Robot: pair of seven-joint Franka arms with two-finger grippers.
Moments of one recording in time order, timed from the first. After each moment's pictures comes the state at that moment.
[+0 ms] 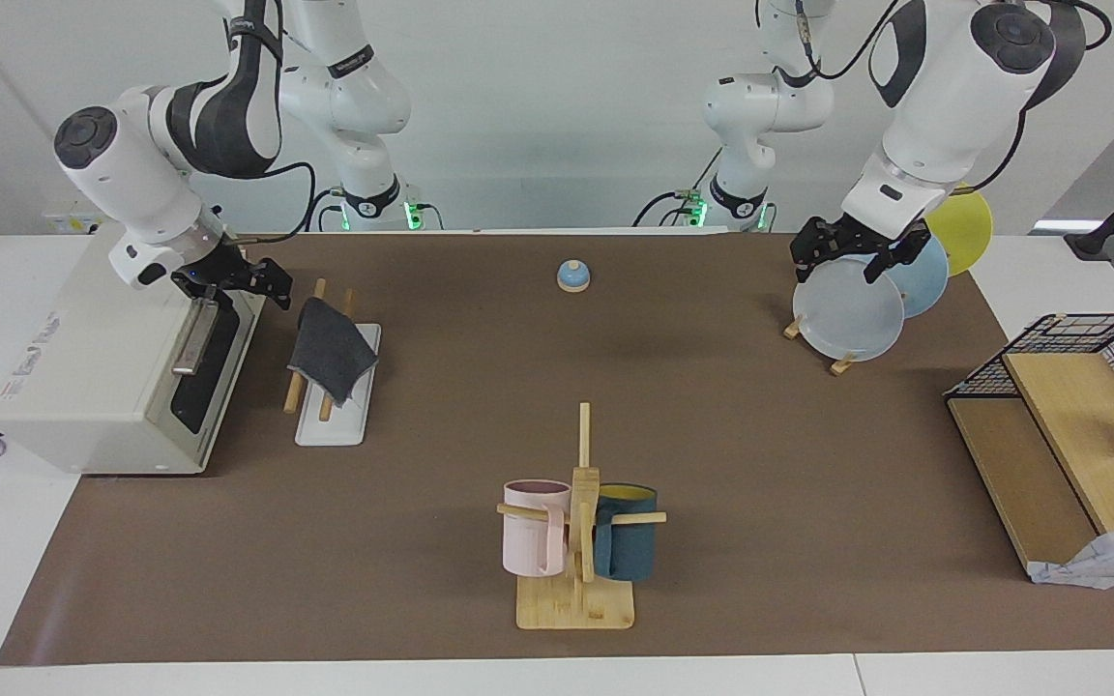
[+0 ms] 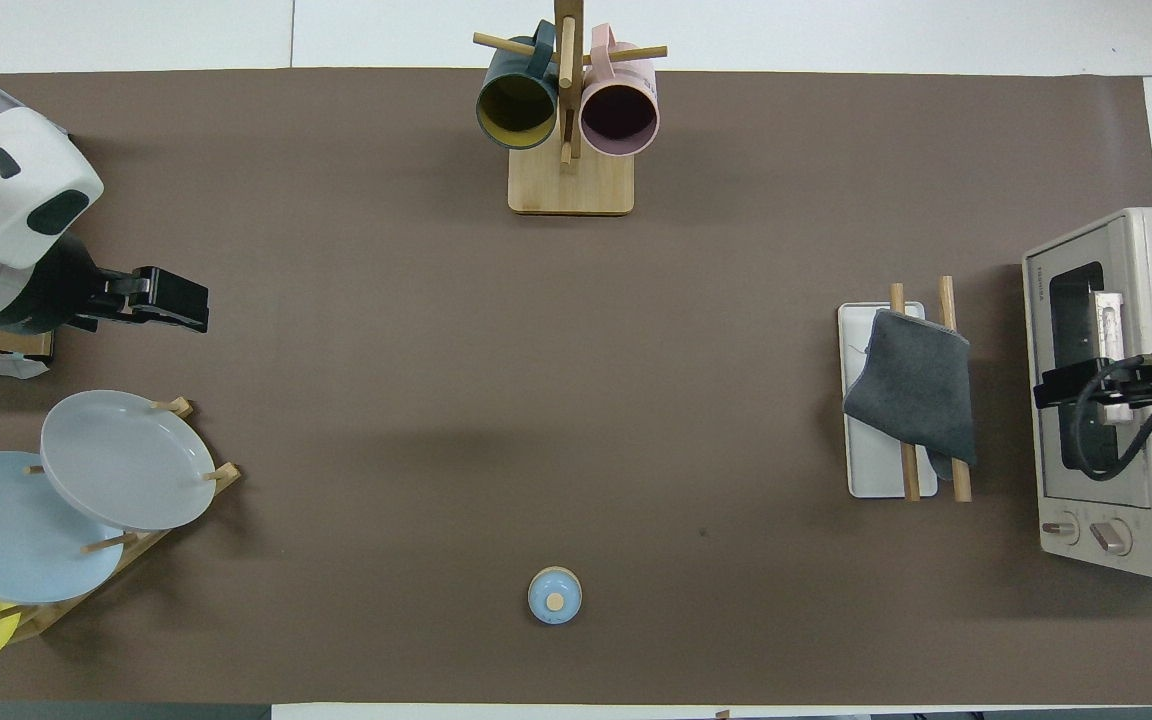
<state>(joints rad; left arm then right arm) -0.06 -0.01 -0.13 -1.65 -0.03 1.61 -0.10 -0.25 -0.13 0.09 -1.98 0.04 1.73 -0.16</state>
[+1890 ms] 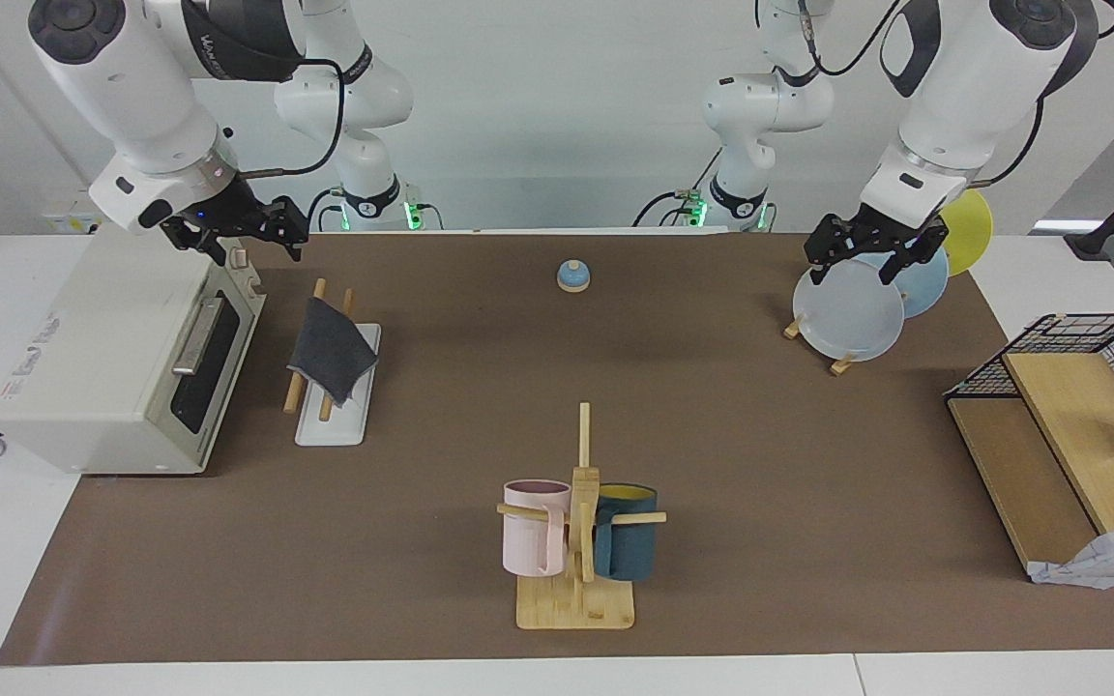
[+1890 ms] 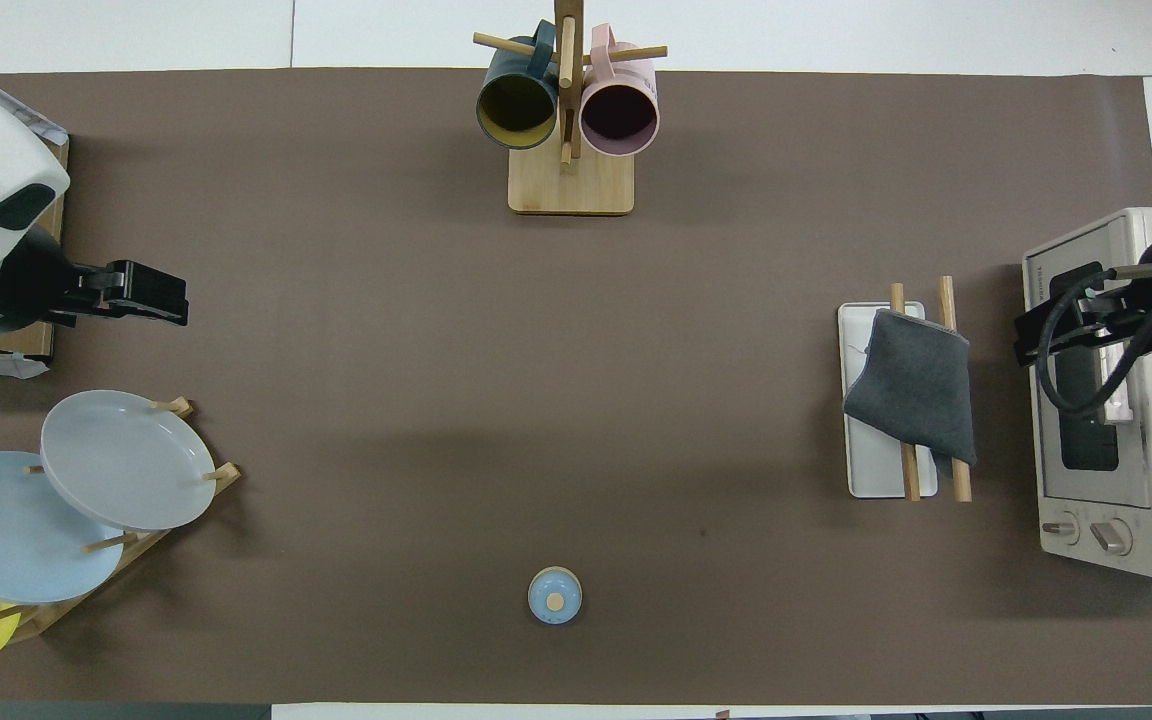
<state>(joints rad) -0.05 -0.02 -0.12 -1.65 -0.03 1.62 -0.10 0.12 0.04 -0.11 -1.54 -0.02 1.39 -0.05</state>
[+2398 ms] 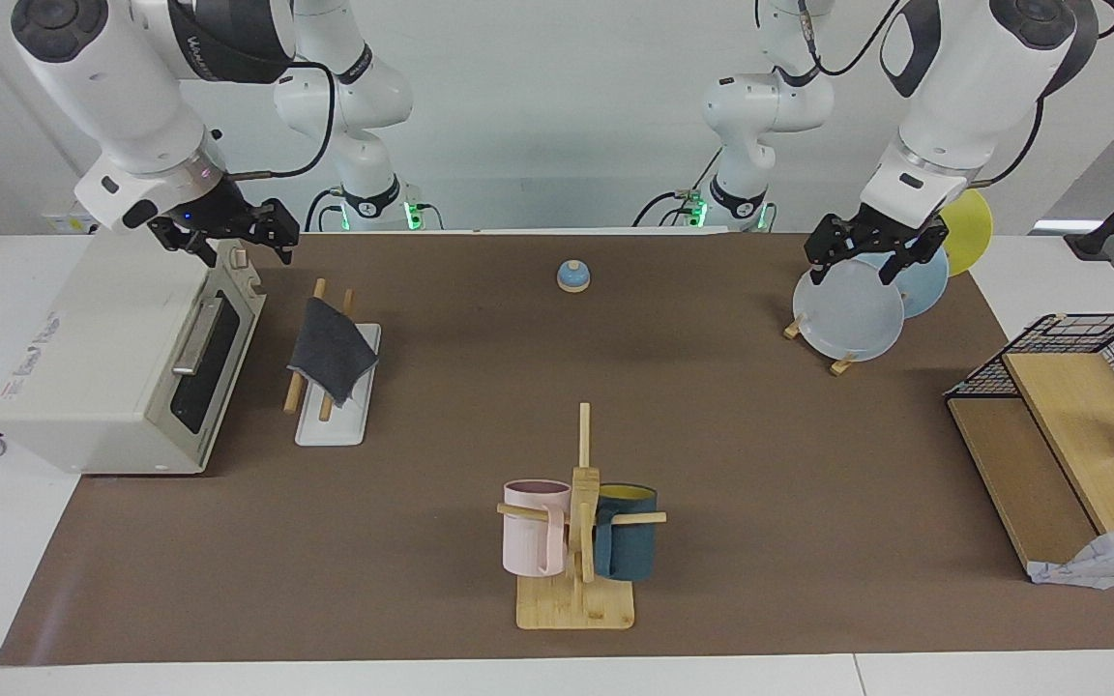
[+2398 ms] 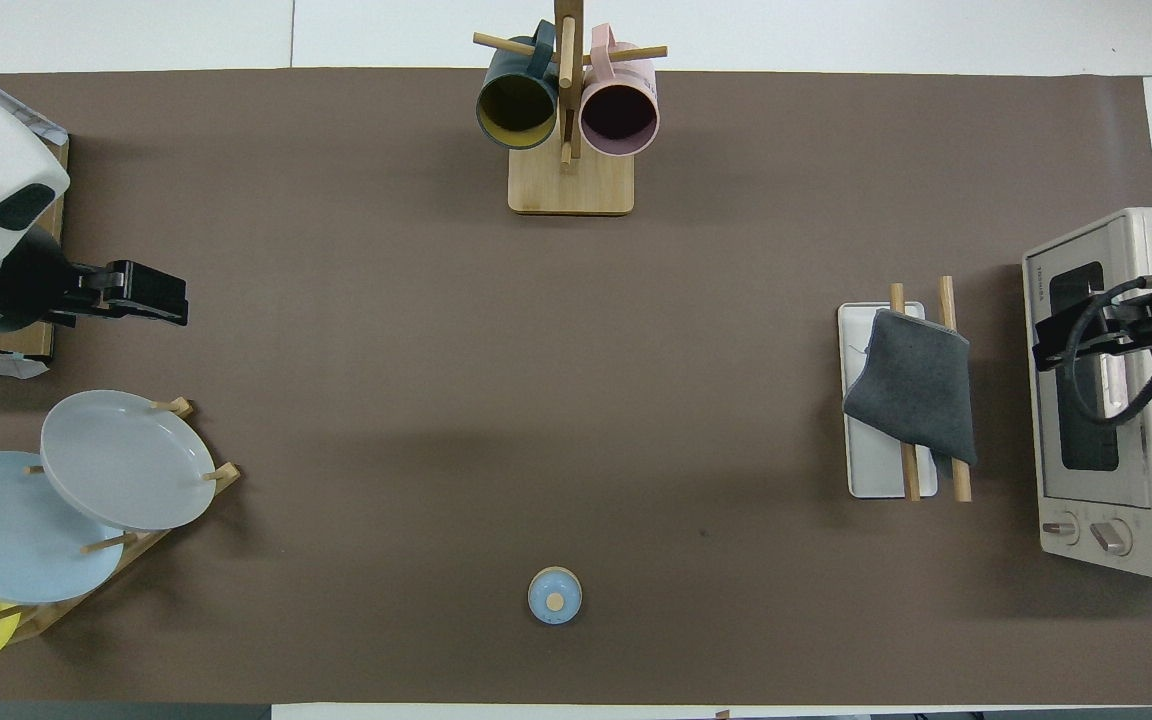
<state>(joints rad) -0.05 -0.02 -0.12 -1.65 -0.03 1.62 -0.10 0.12 0.00 -0.13 -1.59 -0.02 1.43 -0.05</state>
